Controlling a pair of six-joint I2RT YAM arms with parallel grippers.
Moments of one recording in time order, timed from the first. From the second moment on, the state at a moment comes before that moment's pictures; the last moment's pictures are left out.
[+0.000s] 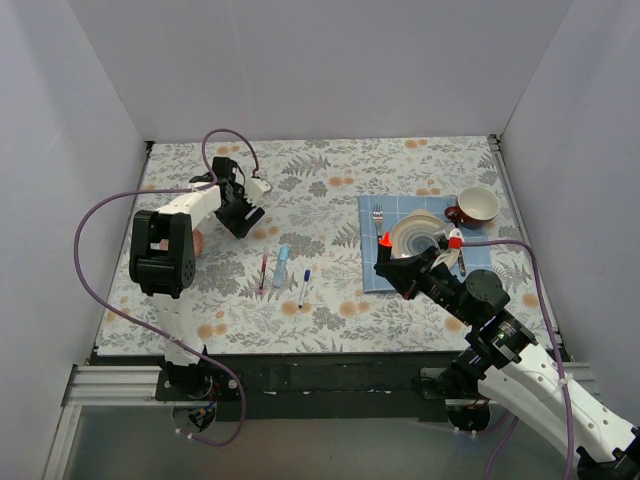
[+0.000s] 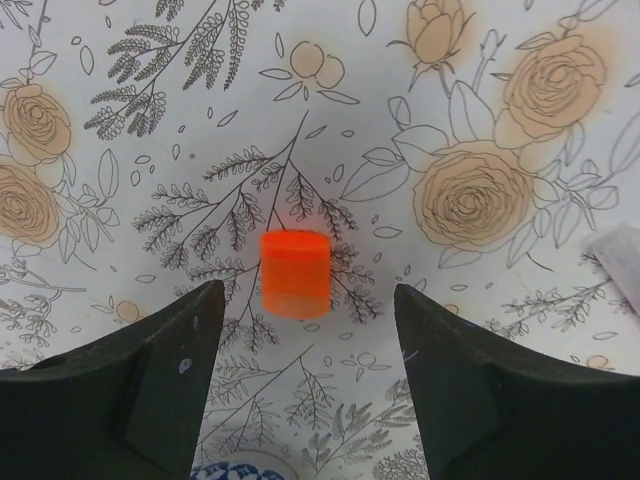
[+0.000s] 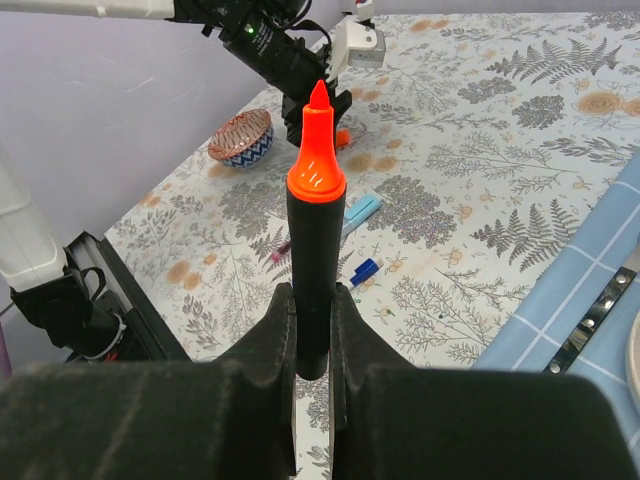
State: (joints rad) left arm -0.13 1.95 1.40 -0.61 0.12 0.69; right arm 0.71 0.45 0.41 0.05 -0.16 0.43
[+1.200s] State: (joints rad) left arm -0.18 1.78 1.13 -0.54 0.20 0.48; right arm 0.72 0.49 0.42 0.03 -0.17 0.47
